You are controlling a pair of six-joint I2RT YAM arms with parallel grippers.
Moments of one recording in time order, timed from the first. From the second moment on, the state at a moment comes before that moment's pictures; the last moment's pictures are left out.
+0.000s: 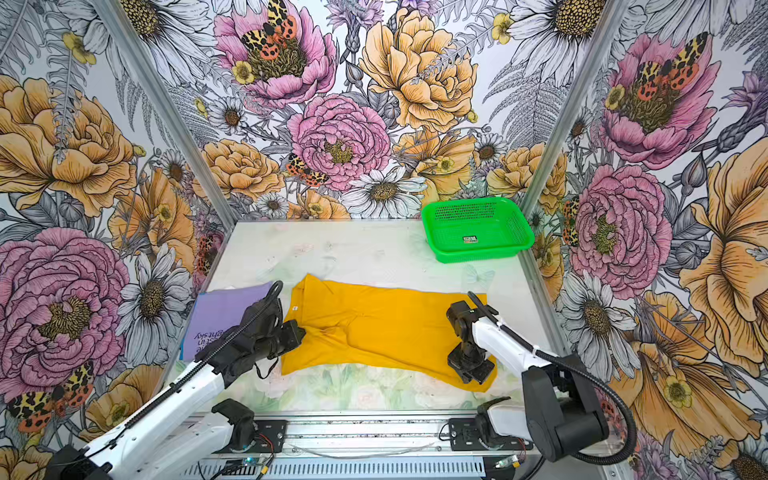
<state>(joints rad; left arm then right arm) -0.43 0.85 0.52 -0.50 0.06 -0.79 0.27 1.24 0.64 -1.15 -0.04 1.10</state>
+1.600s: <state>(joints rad) -0.34 0.91 0.61 -0.54 -0.04 -0.71 0.40 1.01 0.63 -1.26 0.03 1.29</state>
